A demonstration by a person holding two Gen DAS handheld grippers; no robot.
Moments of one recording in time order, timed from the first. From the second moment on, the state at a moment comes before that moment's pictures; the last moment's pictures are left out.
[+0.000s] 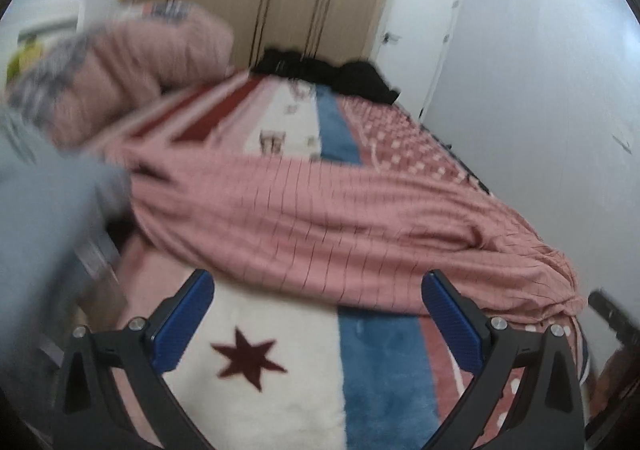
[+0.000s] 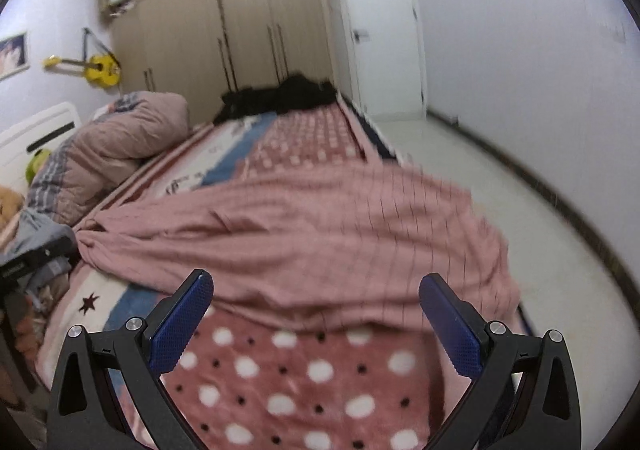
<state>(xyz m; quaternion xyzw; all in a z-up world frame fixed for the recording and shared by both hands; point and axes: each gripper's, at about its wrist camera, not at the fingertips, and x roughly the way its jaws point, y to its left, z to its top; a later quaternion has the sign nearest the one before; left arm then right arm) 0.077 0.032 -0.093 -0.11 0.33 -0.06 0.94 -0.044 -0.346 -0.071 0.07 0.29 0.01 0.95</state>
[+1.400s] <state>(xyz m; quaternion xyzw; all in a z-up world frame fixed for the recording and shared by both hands) 0.117 0.096 -0.090 -0.16 0.30 0.03 0.94 -0.025 -0.448 -0.111 0.26 0.31 -0.12 0.91</state>
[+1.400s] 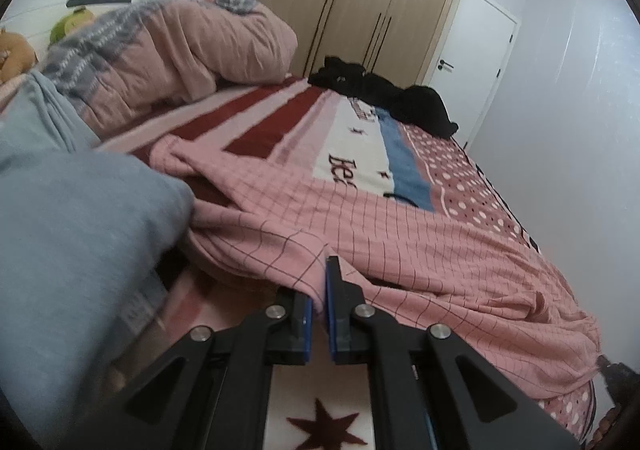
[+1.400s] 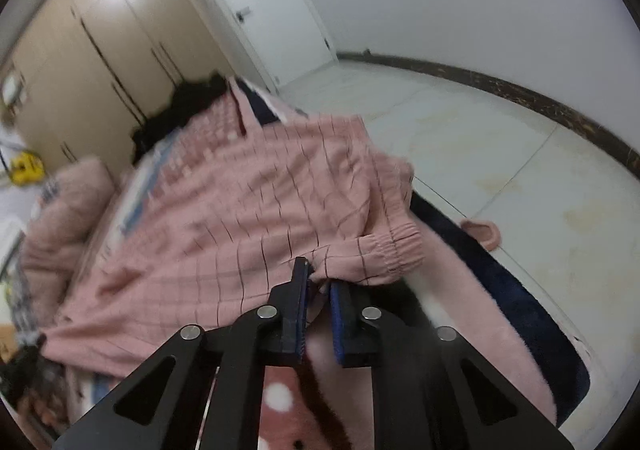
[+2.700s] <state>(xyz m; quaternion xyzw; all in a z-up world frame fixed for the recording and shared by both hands) 0.110 0.099 -0.060 -0.11 0.32 0.03 0.94 -0.048 -0.409 -0.139 0.35 0.42 0.03 0.83</state>
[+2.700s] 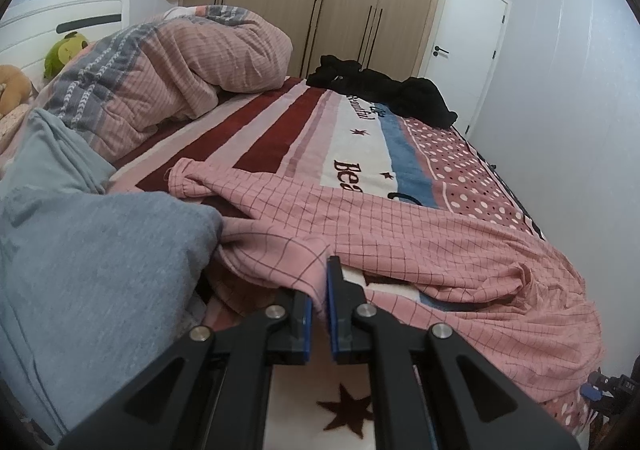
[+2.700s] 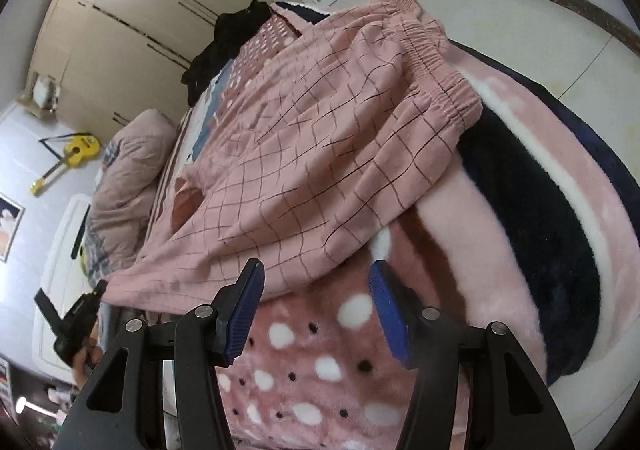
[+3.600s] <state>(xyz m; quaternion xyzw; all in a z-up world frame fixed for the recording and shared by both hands) 0.201 0.099 -0.017 -0.01 0.36 0.06 0.93 0.060 -0.425 -0.021 0.24 0.29 -0.02 0.92</state>
